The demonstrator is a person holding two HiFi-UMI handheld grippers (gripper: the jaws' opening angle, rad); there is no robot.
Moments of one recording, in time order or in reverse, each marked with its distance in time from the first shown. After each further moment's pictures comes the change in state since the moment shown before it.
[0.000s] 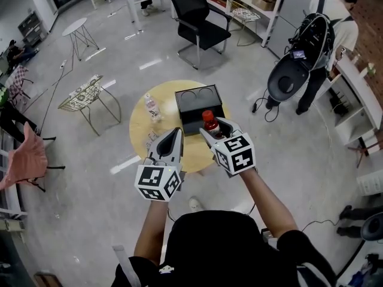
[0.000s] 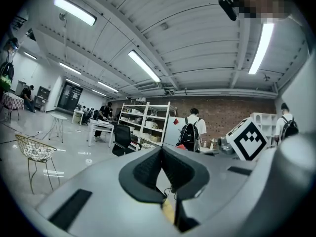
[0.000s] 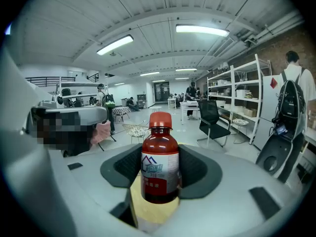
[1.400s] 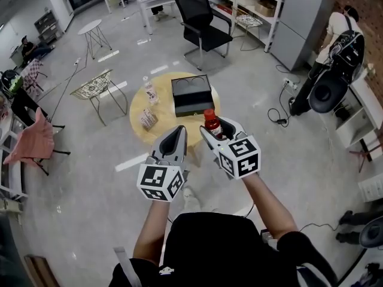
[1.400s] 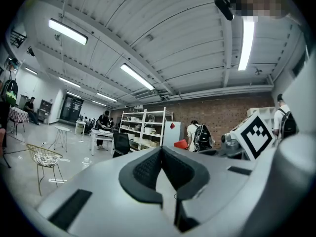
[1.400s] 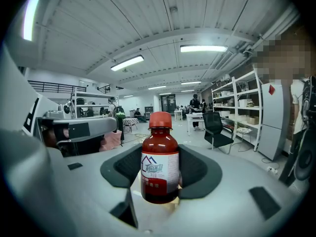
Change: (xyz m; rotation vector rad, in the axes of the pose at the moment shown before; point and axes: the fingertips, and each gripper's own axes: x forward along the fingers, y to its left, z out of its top) left arm -0.103 -0.189 0.001 0.082 -0.068 0.042; right arm -0.206 0.037 -0.031 -0.018 -0.163 0.080
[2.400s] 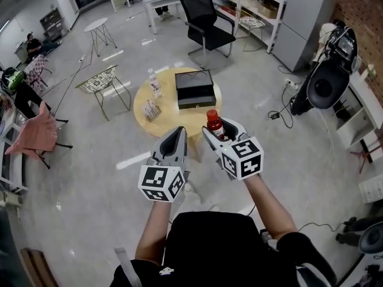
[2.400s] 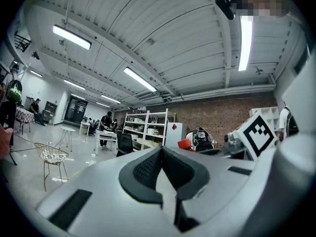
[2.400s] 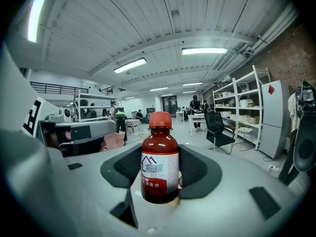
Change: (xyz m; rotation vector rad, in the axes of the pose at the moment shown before) left arm -0.061 -0.033 -0.011 -0.005 -0.015 0.046; right arm -0.055 0.037 -0.020 0.004 -0.020 0.020
